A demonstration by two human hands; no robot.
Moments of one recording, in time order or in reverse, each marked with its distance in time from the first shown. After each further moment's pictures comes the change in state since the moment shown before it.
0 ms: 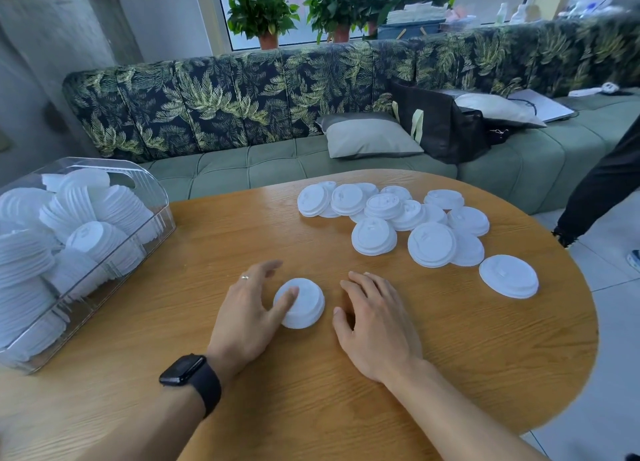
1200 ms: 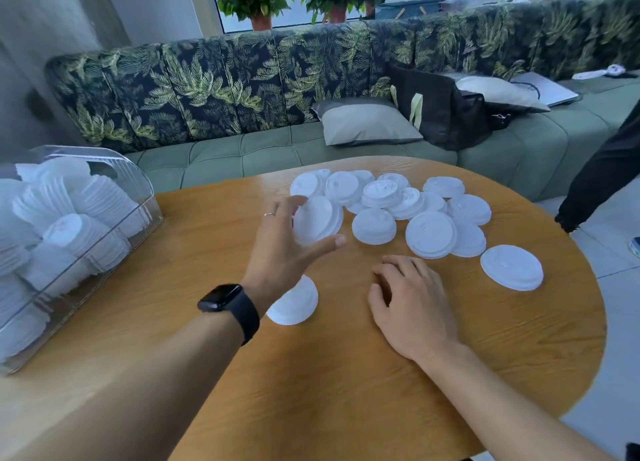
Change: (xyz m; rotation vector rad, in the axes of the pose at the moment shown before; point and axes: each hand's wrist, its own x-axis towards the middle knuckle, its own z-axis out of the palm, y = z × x) left_hand 0.070 0.061 0.023 -0.180 0.037 0.039; right_hand 0.011 0.056 -0.005 -0.034 0.210 0.083
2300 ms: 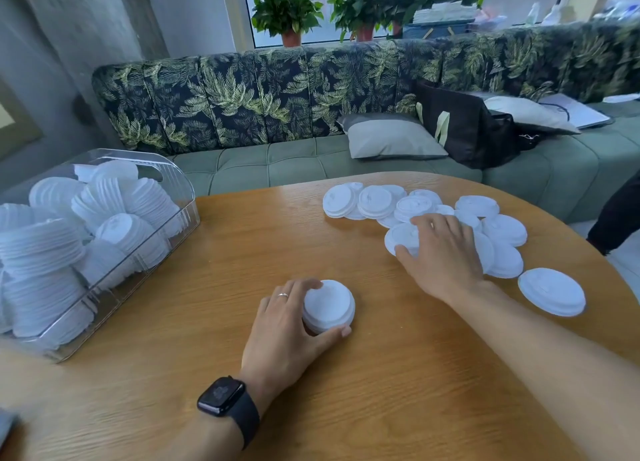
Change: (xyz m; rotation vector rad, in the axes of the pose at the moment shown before) left_hand -0.089 -0.060 -0.022 0.276 -0.063 0.040; right_hand 0.088 -0.015 -0.025 -0.257 -0.059 0.033
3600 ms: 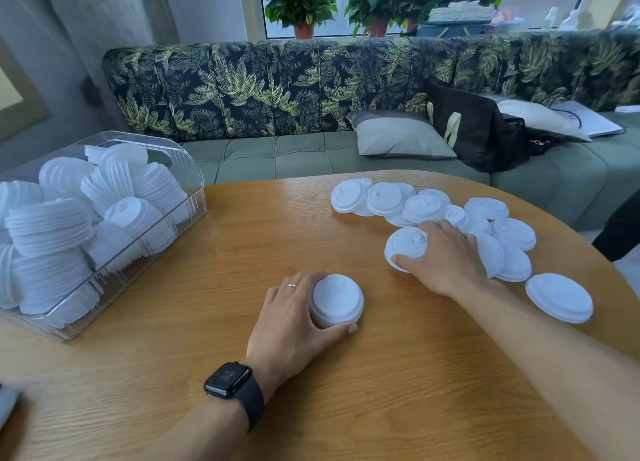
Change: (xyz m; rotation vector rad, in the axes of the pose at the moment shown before) left_hand 0.002 0.004 -0.003 0.016 -0.024 -0.017; right_hand 0.004 -0.006 -0.002 0.133 -0.147 0.067
